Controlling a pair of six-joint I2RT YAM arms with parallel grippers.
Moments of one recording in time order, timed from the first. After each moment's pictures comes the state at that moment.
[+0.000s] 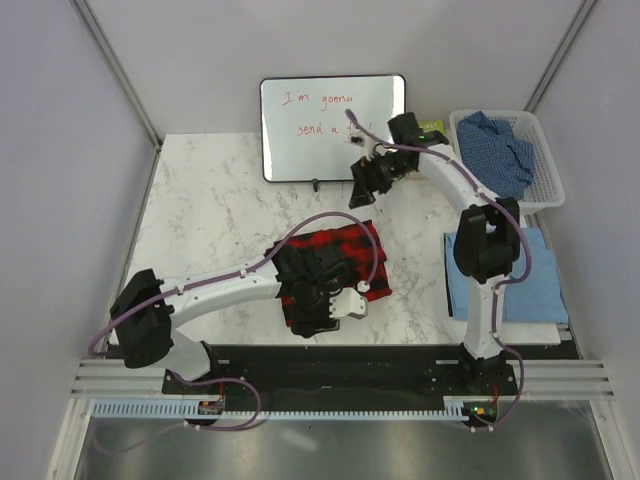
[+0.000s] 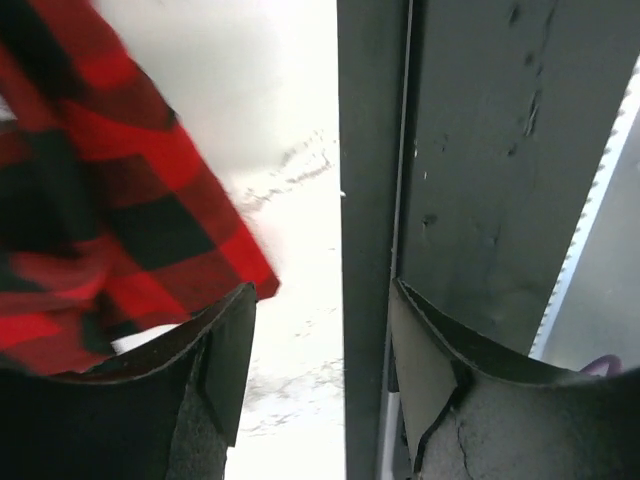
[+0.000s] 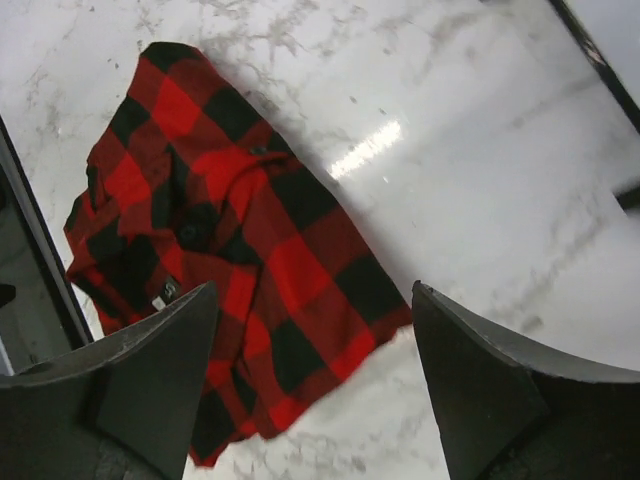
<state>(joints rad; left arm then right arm) -1.08 1.49 1.17 -0.99 0.23 0.50 0.24 2.09 1.90 -0.91 -0.77 -0.37</state>
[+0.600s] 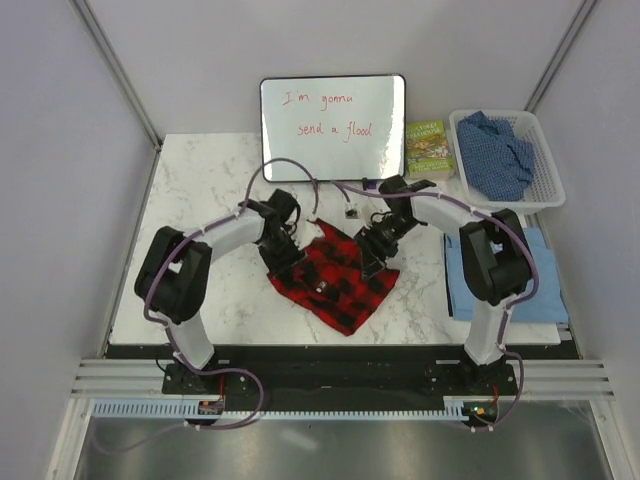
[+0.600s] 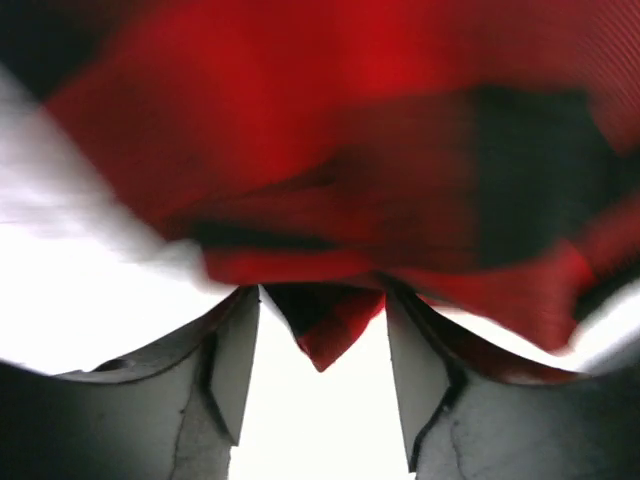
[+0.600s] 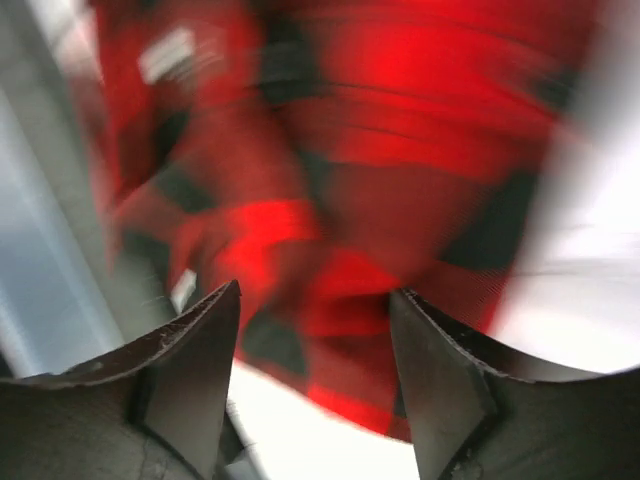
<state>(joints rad) -0.54 1.74 1.10 -0.78 0.17 0.59 0.39 1.97 1.39 -0.92 -0.72 -0.52</state>
